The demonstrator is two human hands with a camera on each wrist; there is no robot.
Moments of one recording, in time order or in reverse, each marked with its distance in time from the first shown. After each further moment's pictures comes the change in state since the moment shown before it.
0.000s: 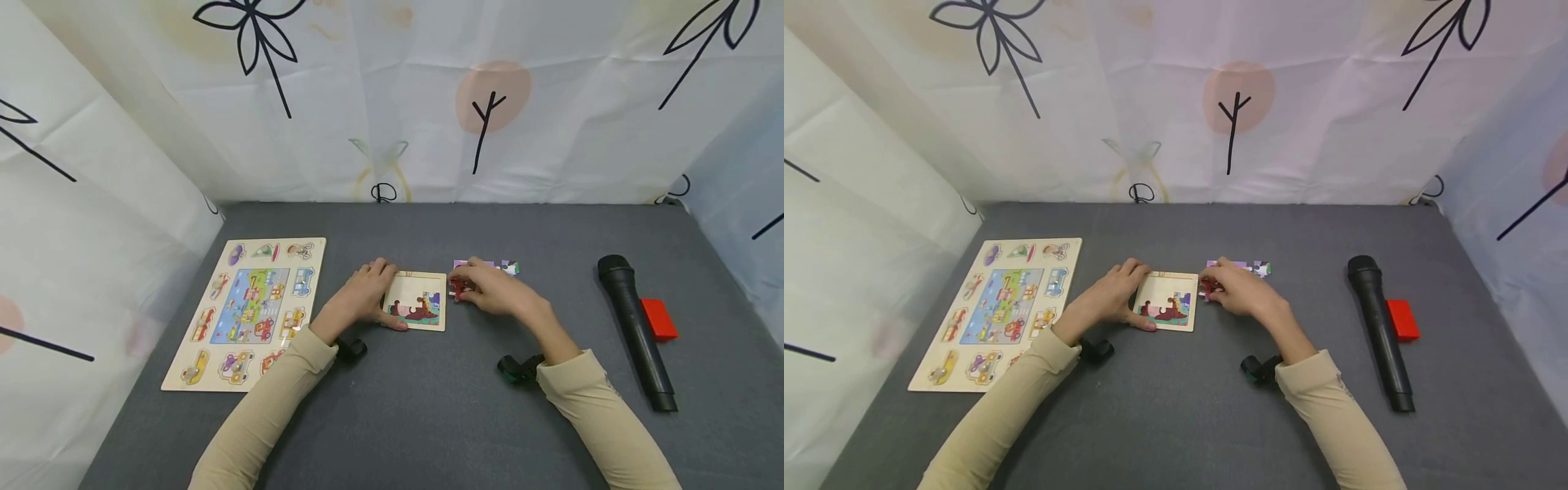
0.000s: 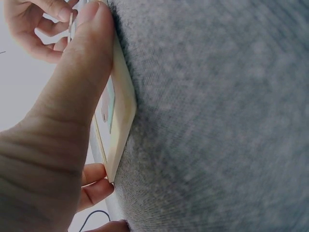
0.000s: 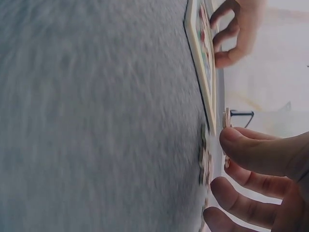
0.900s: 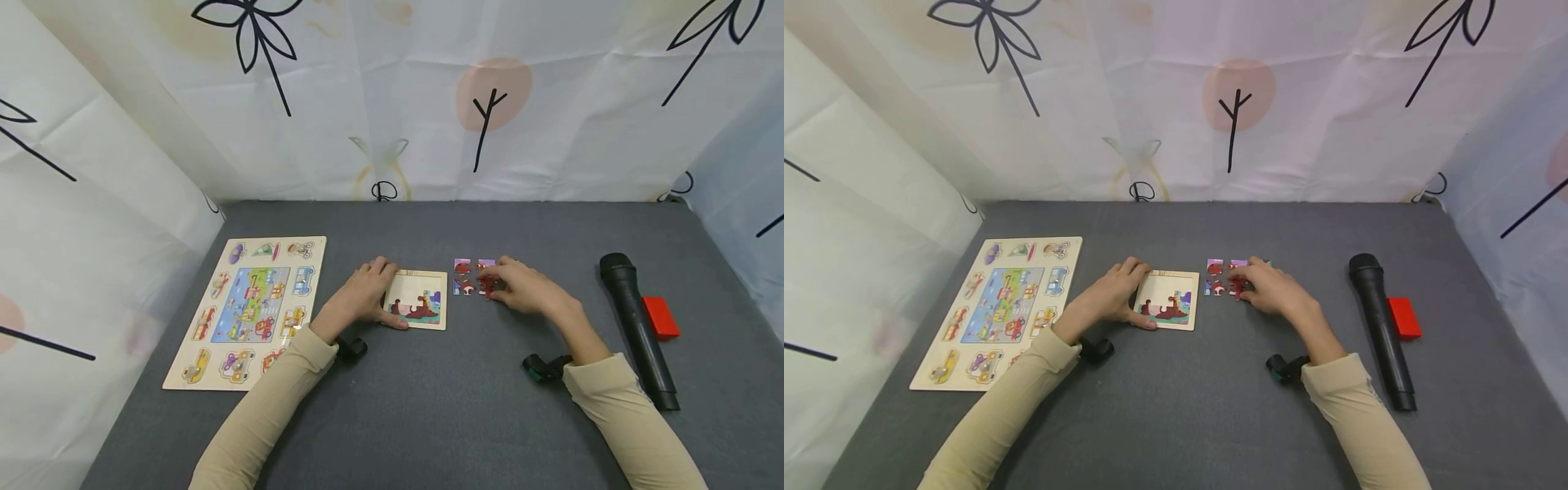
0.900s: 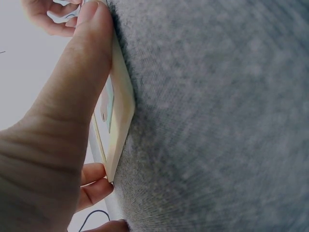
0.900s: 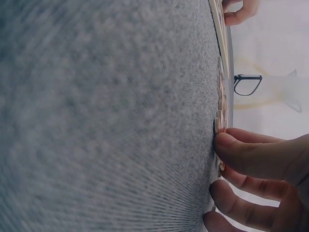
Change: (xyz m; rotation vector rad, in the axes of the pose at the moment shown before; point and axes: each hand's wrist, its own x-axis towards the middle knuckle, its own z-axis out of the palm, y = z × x) left_hand 0.000 0.000 0.000 -0.008 -0.005 0.001; right_hand -0.023 0.029 -0.013 -0.056 -0.015 0.093
